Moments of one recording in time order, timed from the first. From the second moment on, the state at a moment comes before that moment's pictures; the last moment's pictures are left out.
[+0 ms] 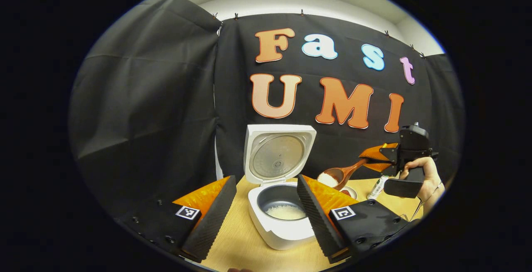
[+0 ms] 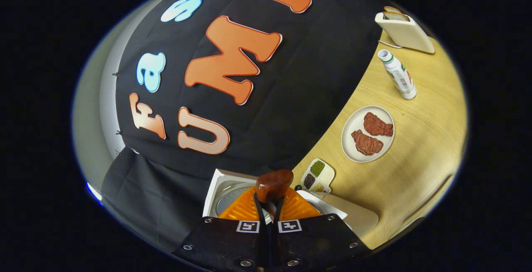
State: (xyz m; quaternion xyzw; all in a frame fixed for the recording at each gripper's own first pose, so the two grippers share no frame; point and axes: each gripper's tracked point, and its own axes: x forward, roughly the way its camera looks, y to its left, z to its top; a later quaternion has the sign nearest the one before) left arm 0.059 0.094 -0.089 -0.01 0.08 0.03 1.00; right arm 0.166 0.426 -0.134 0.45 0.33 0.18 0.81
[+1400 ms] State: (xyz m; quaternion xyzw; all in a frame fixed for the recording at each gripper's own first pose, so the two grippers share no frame) left arm 0.051 0.121 -0.097 -0.01 0.09 0.05 0.99; right arm 0.149 0.489 -0.104 0.23 0.22 0.27 0.91
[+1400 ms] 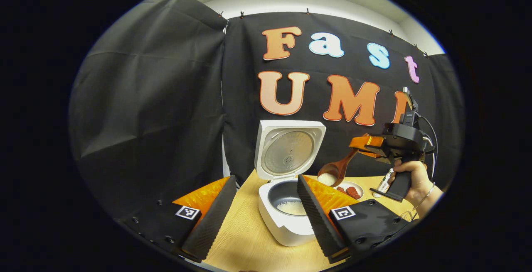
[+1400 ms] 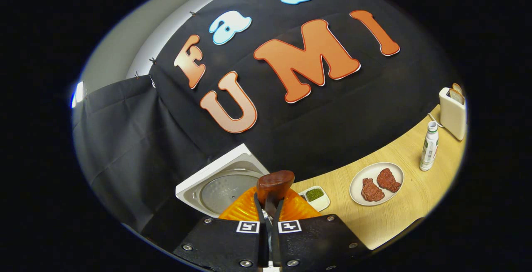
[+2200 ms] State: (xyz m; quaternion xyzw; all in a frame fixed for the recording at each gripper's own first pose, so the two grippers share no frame) left arm 0.049 0.131 -0.103 -0.02 0.09 0.06 0.99; right arm 0.138 0.504 -0.092 0.17 0.17 0.31 0.92
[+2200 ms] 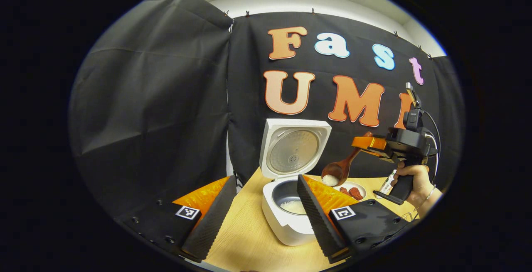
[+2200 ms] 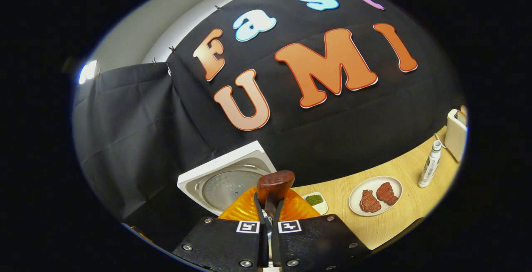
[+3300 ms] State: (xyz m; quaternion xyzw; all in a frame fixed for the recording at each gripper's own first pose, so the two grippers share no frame) left arm 0.052 0.122 -0.106 -0.03 0.08 0.03 1.00; right arm 0.094 0.546 -0.096 0.01 0.10 0.41 0.91
